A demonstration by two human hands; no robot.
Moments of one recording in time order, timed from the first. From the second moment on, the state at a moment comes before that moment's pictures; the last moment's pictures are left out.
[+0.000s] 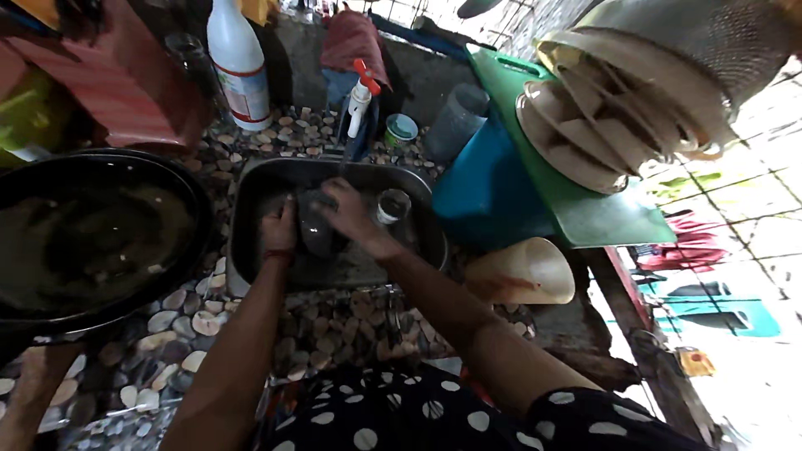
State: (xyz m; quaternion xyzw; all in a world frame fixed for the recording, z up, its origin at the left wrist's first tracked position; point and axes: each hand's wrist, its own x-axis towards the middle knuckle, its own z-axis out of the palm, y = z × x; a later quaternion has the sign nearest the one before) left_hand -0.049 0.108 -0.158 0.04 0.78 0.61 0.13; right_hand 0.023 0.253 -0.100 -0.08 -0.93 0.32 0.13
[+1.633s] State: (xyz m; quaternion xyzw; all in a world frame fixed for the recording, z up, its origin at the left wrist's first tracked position) left_hand -0.054 0.109 -0.161 0.02 0.82 0.55 0.14; right_hand 0.048 0.236 -0.131 0.01 -0.94 0.27 0.20
